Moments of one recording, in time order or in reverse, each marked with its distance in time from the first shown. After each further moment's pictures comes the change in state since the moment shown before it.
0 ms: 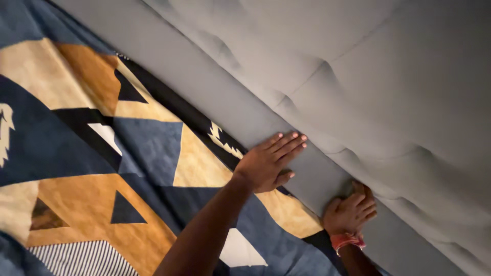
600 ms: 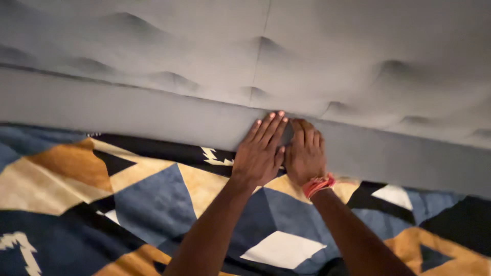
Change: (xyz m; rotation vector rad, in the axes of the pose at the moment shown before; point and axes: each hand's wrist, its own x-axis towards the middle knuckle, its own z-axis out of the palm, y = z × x) left_hand -0.004 -0.031 -0.015 0.072 -0.044 0.128; right_hand 0.045 -0.179 -0.019 0.195 0.005 -0.024
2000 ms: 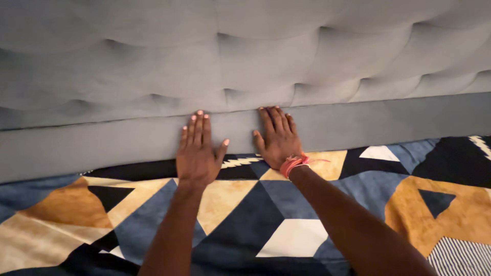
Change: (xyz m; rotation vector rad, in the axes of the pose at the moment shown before) left_hand -0.046 -0.088 -0.030 0.129 0.172 -0.021; right_hand -0.004 -0.019 0.028 -0.114 0.088 0.121
